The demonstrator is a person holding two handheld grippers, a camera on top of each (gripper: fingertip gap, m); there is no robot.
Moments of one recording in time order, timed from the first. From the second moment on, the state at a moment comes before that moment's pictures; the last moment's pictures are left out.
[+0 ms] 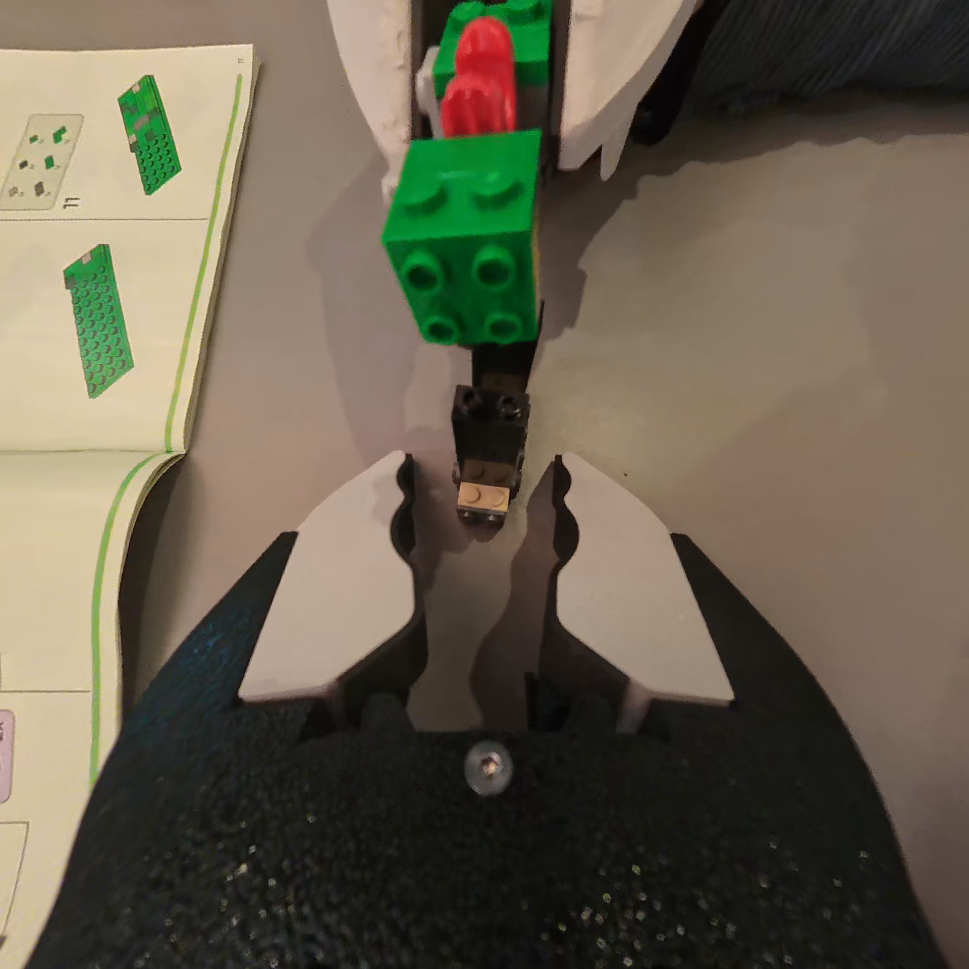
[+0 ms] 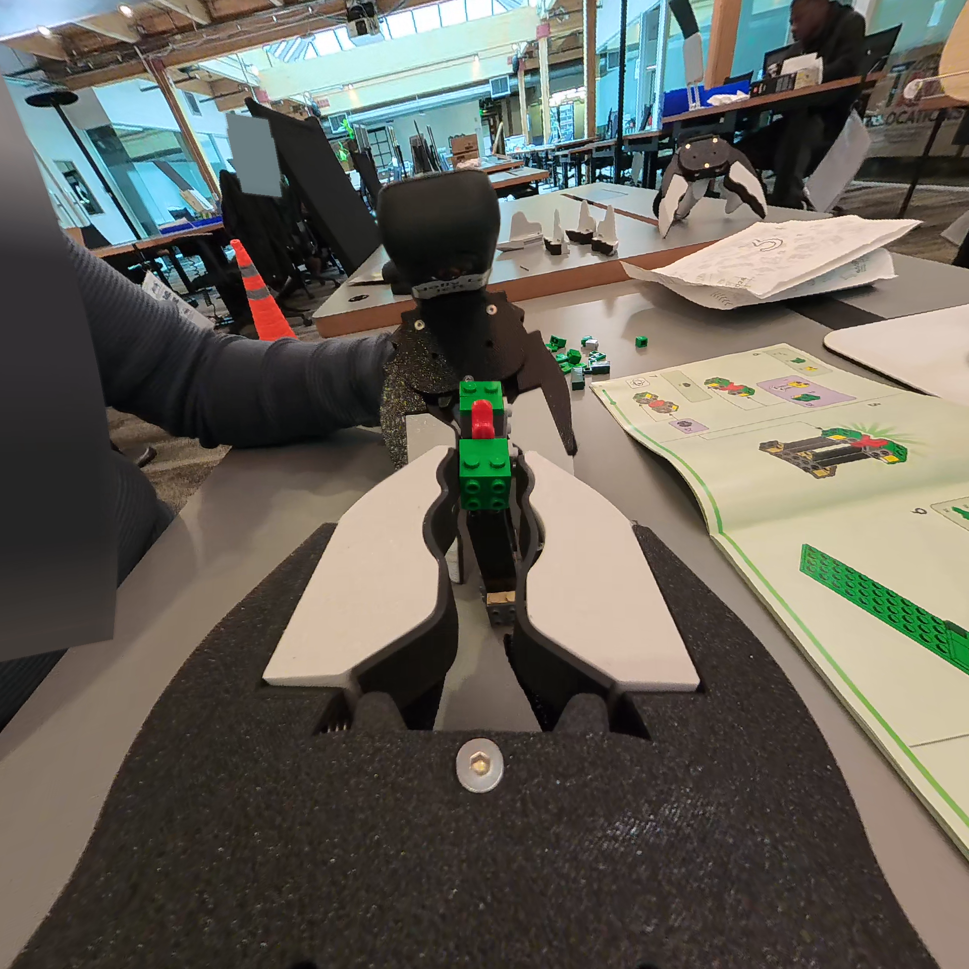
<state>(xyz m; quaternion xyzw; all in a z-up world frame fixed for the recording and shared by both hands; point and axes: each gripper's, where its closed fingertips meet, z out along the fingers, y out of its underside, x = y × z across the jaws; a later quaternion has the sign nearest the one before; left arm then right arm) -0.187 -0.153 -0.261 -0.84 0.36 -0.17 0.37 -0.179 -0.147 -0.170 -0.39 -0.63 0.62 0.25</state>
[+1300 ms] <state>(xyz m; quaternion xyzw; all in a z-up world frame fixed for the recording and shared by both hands) -0.188 -0.193 -0.232 -0.85 0.34 -0.34 0.22 -0.161 -0.117 -0.142 -0.40 -0.58 0.64 0.31</state>
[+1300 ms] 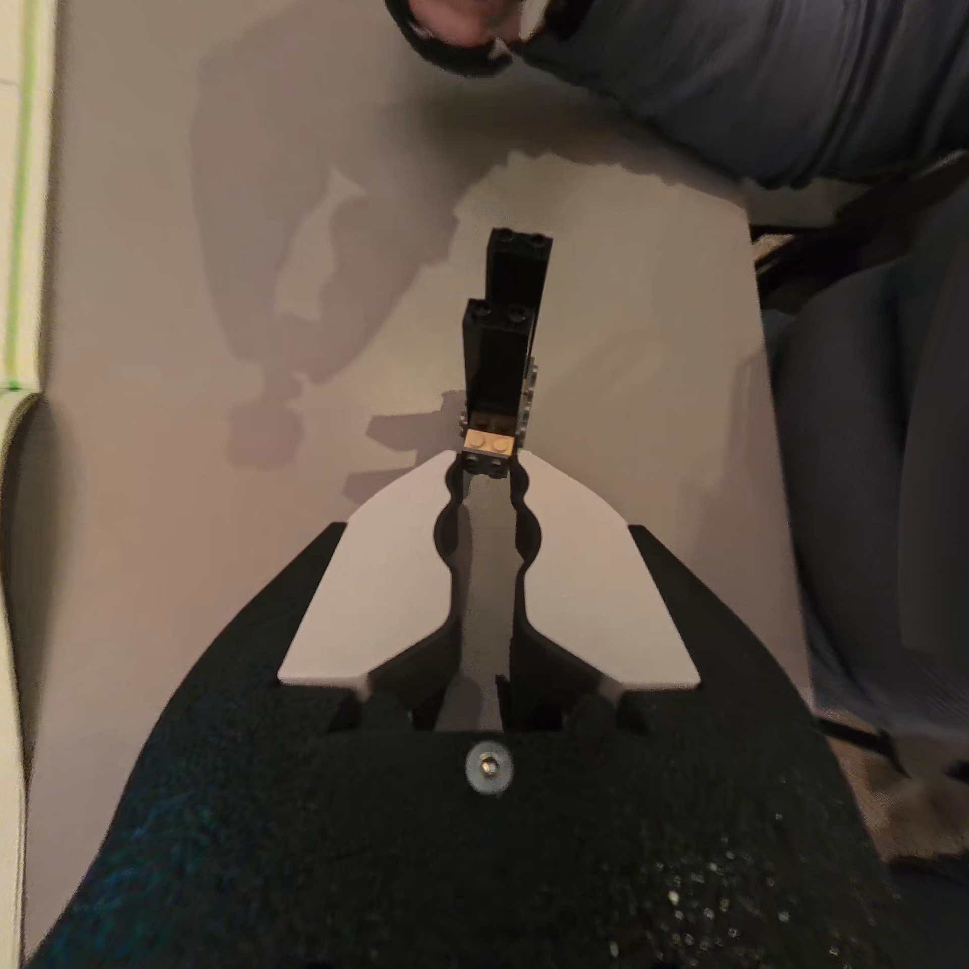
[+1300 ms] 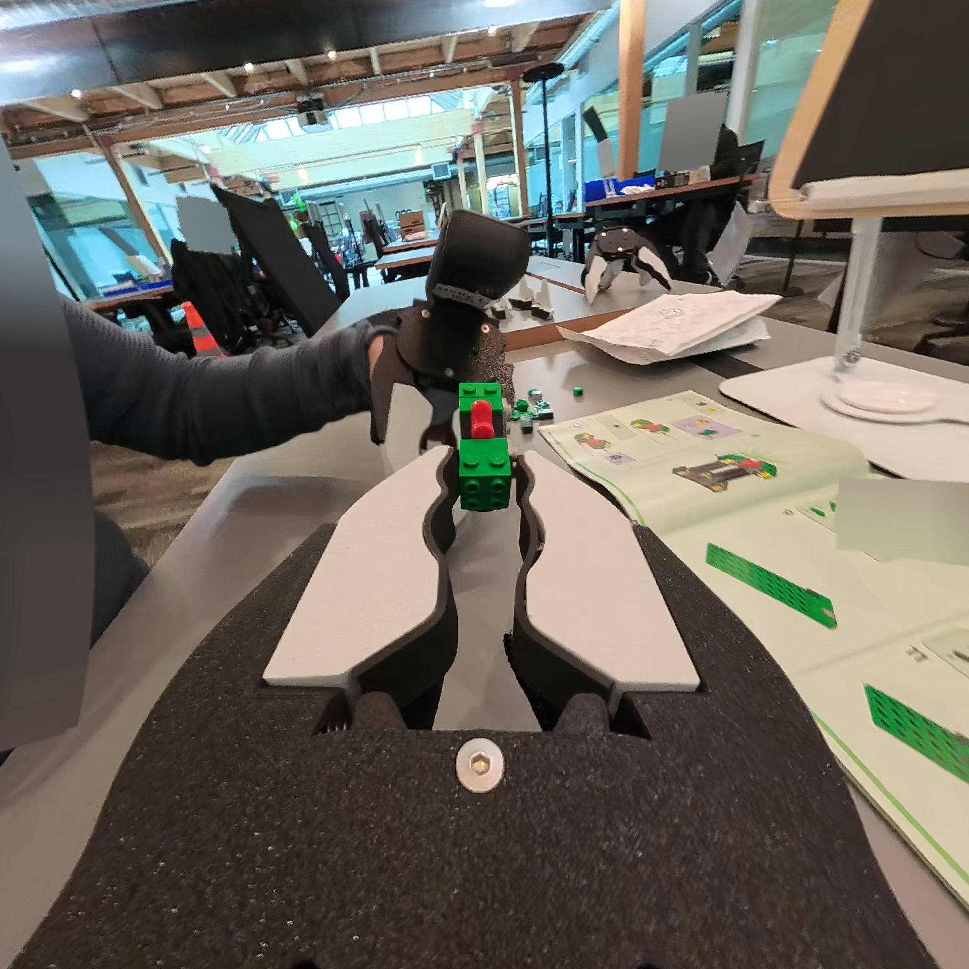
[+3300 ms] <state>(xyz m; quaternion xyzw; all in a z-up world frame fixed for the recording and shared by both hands) -0.189 -0.177 -0.262 -0.92 0.05 -0.02 0.39 -0.169 -0.102 -0.158 -0.45 -0.52 0.67 0.30</state>
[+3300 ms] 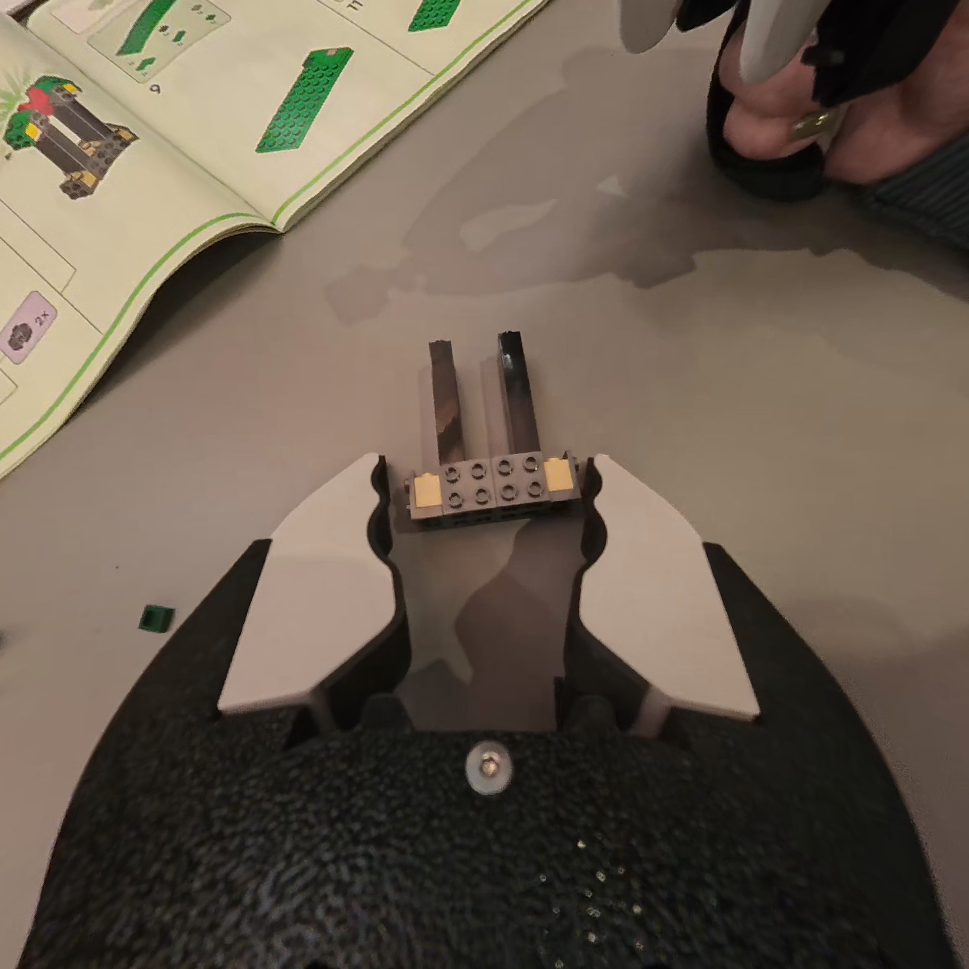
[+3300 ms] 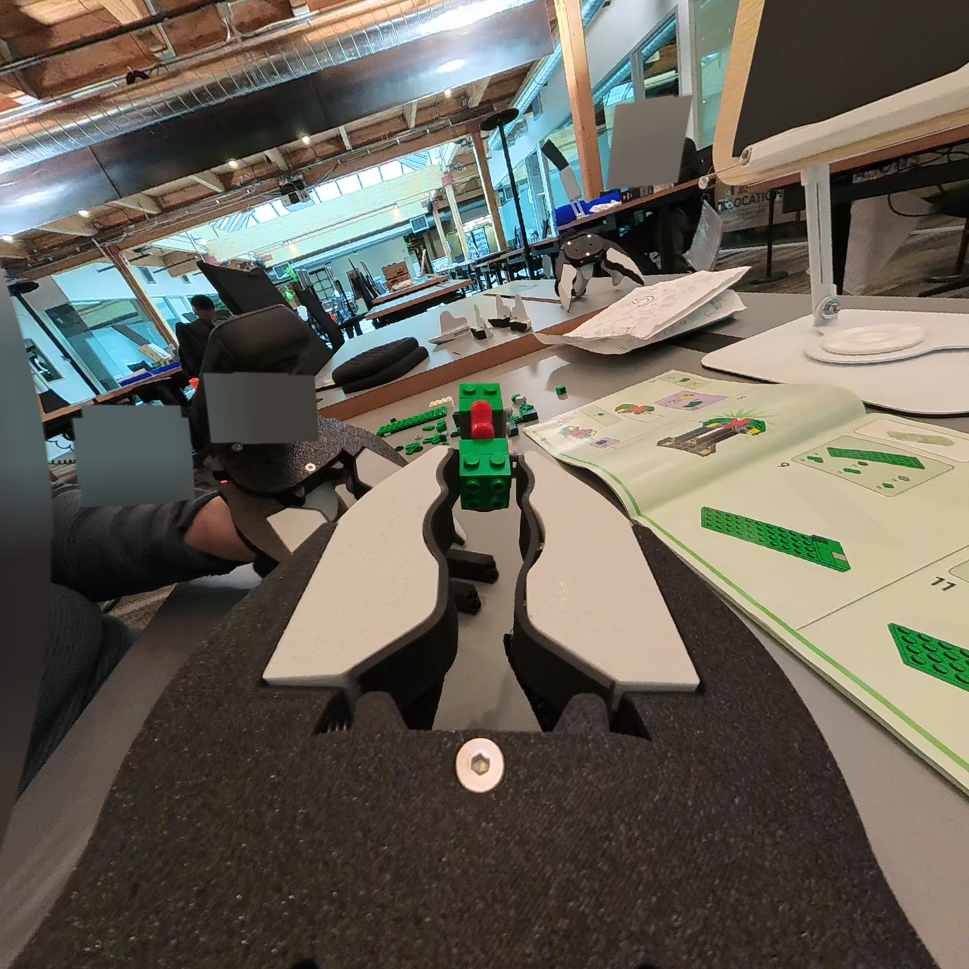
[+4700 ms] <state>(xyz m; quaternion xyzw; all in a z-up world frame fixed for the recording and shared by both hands) -0.164 -0.042 -0.164 -0.65 0.28 0.16 0.69 -0.140 0.003 -0.139 -0.49 -0.13 0.84 0.20</state>
